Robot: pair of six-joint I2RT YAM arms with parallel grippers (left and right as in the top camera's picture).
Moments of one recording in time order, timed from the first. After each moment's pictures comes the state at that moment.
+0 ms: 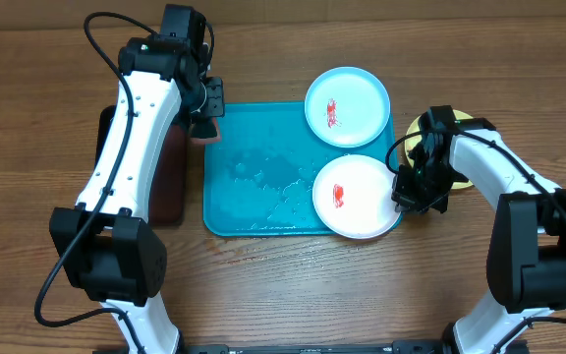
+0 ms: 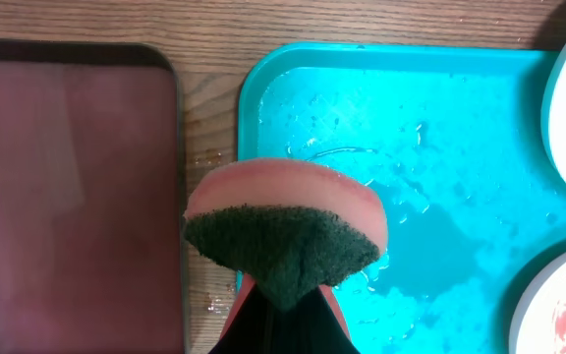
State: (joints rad) left arm -0.16 1.95 1.89 -1.21 -0.01 -0.23; right arm 0.07 1.87 1.18 -1.05 -0.26 0.35
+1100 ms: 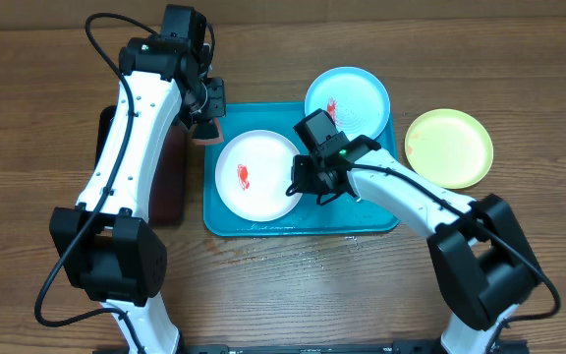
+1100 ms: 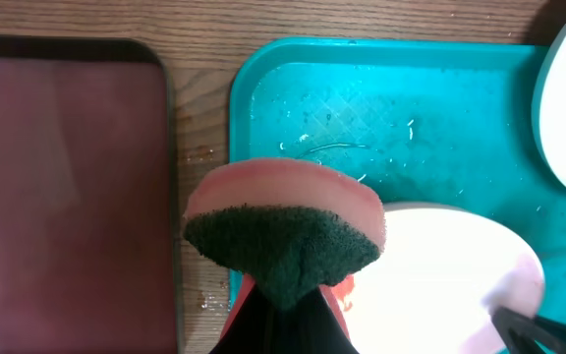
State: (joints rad) left arm -0.17 1.95 1.89 -1.22 0.01 -0.23; right arm 0.60 1.91 1.27 -0.59 -0.12 0.65
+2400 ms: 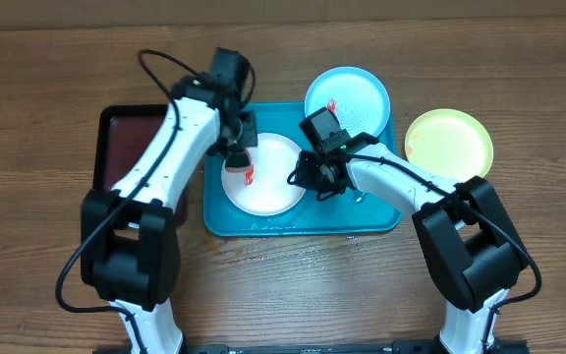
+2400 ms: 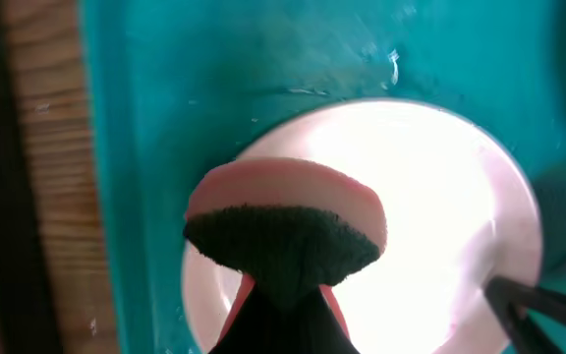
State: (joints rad) left arm -0.29 1.95 1.57 -0.96 0.00 -0.35; right arm 0.55 1.99 1.28 -0.52 -0.15 0.75
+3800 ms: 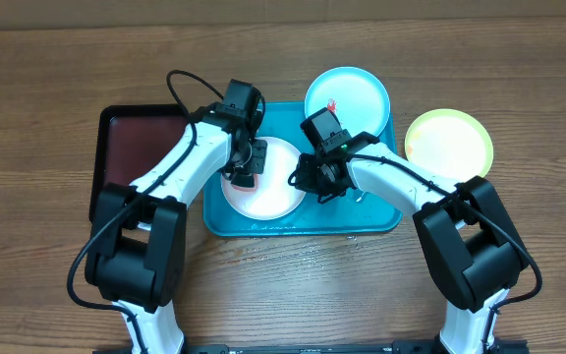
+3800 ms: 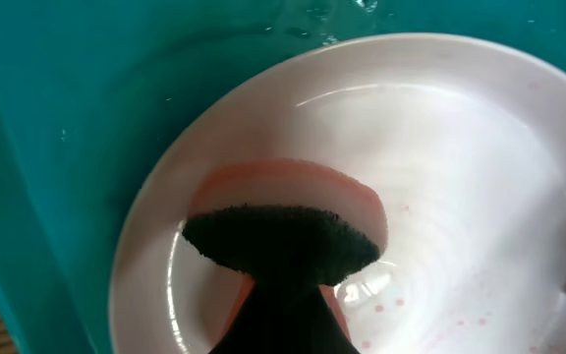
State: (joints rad) left arm -0.33 1.95 1.36 -0.75 0.02 -0.18; right arm 0.55 1.99 1.28 -0.56 -0.20 0.73
